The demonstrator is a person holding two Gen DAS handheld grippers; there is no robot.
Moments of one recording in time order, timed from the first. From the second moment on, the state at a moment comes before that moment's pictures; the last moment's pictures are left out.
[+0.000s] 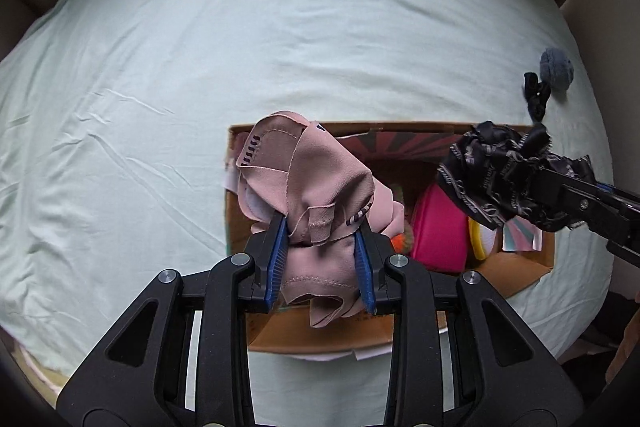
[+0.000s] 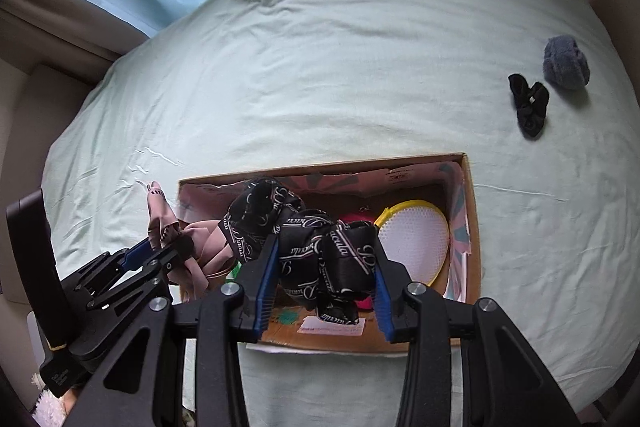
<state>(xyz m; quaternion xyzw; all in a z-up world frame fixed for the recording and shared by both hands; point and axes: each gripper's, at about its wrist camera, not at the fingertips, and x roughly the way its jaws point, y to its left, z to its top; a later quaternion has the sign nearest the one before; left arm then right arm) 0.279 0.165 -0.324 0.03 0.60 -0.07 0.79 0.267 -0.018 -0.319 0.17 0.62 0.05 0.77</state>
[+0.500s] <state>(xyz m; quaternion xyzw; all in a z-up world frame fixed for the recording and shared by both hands) 0.284 0.139 -0.356 0.10 0.62 -0.11 0.77 0.301 -0.013 -0.362 0.19 0.65 0.06 0.74</state>
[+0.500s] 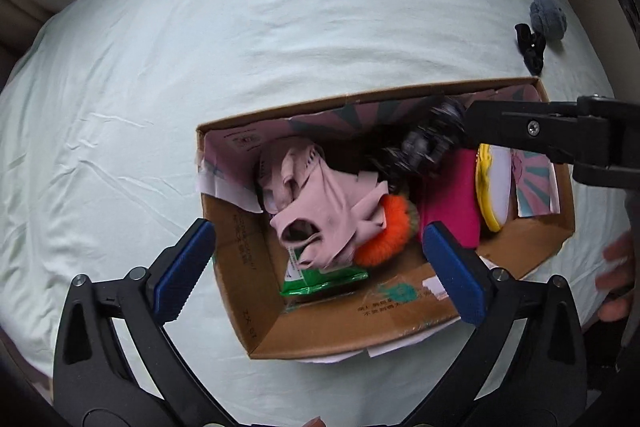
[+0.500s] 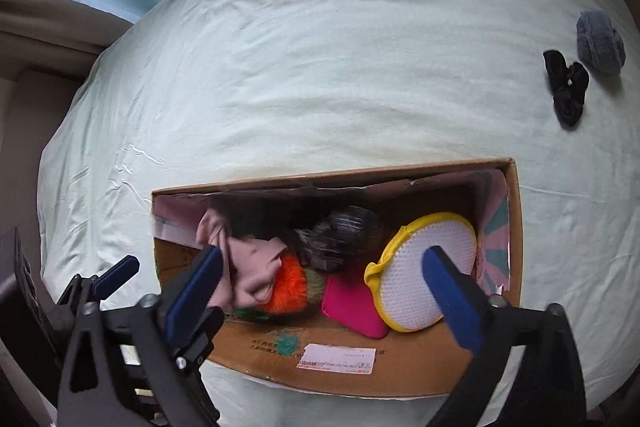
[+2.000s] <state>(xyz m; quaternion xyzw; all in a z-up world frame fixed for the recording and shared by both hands) 0.135 0.157 -0.175 0.04 0.49 -0.08 0.87 0.116 -0.078 -0.166 0.10 0.45 0.00 0.89</state>
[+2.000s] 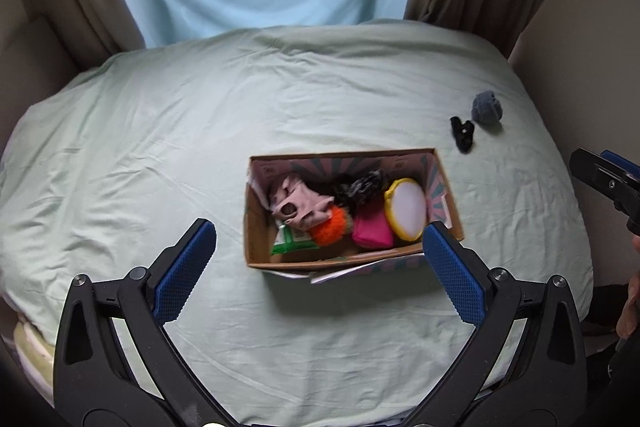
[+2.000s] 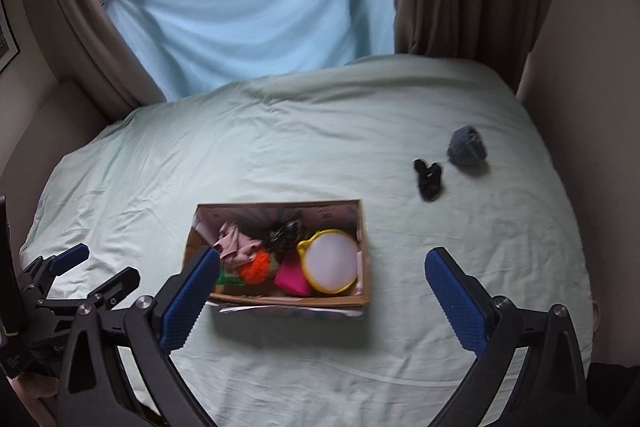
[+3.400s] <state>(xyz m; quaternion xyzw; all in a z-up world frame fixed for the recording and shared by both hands) 0.278 -0.202 -0.336 0.01 0.49 -0.08 0.87 0.284 -0.397 -0.329 0.17 0.43 0.01 0.89</state>
